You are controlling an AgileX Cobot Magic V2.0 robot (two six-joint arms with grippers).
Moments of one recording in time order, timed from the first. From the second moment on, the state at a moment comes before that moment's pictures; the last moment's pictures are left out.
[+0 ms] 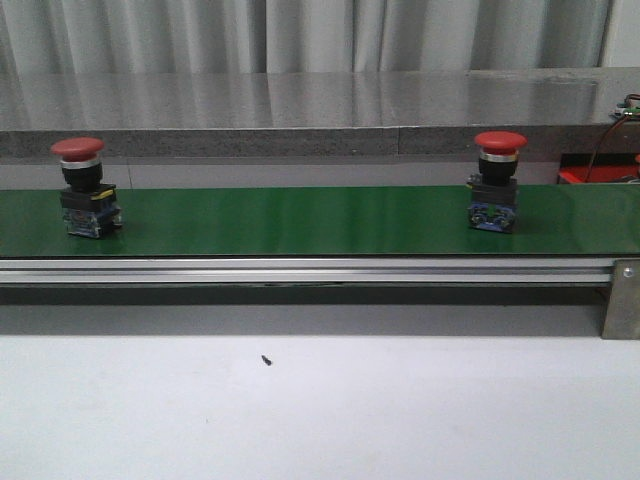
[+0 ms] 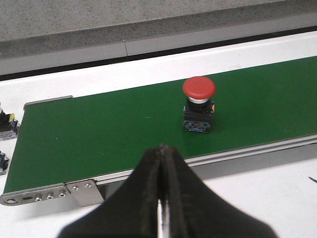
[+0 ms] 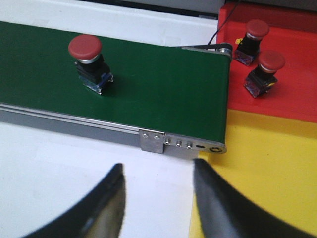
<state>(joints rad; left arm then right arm) -0.02 0.68 -0.57 -0.40 0.47 0.45 -0.13 0.70 -0.71 0.32 0.75 -0.37</state>
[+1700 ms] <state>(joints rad) -0.02 0.68 -0.57 -0.39 0.45 0.45 -0.01 1.70 -1.34 0.27 0.94 -0.38</state>
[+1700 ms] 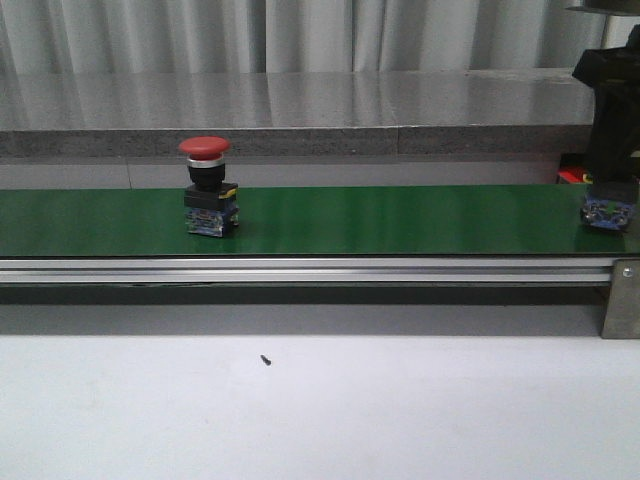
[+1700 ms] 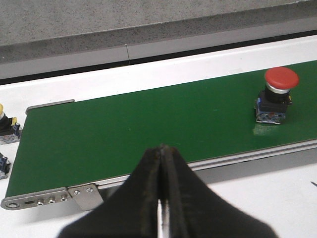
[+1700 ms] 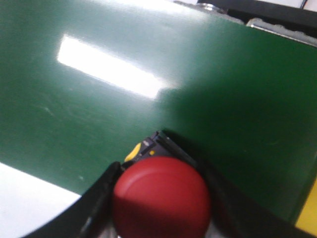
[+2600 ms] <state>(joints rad) -0.02 0.68 -0.57 -0.39 0.45 0.45 -0.45 2.00 -1.86 0.25 1.11 -0.37</state>
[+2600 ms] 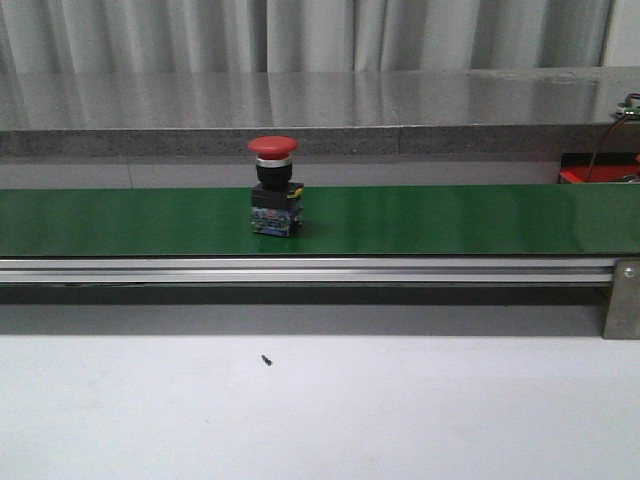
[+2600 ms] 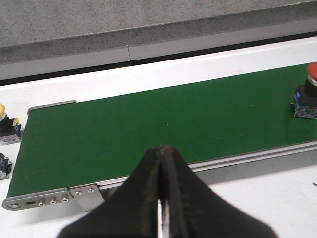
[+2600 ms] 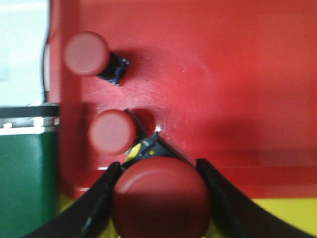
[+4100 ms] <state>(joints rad) -0.02 0.68 -0.57 -0.39 0.45 0.45 -0.44 2.05 -1.93 0.22 1.14 -0.37</state>
